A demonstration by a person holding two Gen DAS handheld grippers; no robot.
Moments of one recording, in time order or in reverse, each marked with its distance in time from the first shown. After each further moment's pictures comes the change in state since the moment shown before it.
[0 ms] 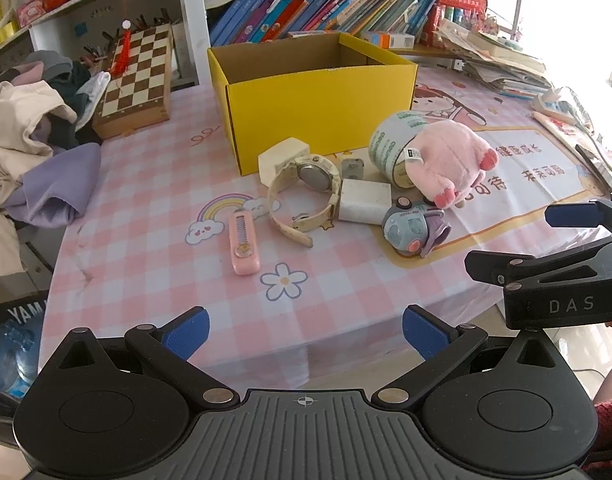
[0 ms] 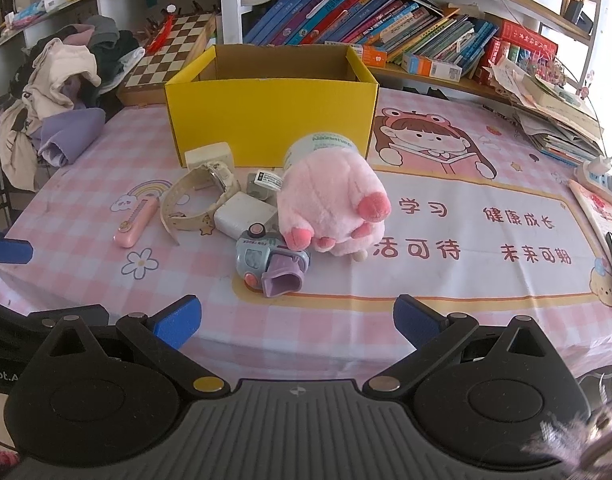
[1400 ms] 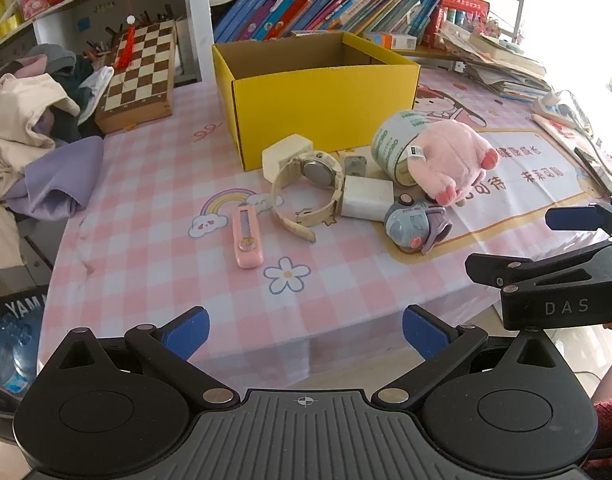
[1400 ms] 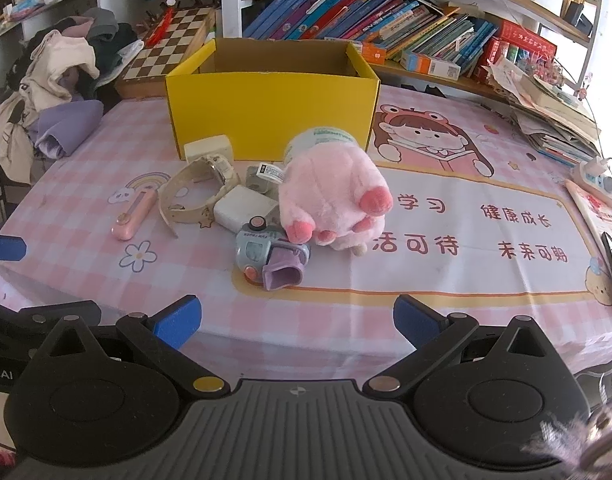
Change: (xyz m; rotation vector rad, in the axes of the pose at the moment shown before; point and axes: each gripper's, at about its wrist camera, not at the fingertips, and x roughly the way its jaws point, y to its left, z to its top) left arm -0.003 0.005 -0.005 -0.015 0.000 -0.011; right arm 0.001 0.007 -0.003 -0.010 0.014 -0.020
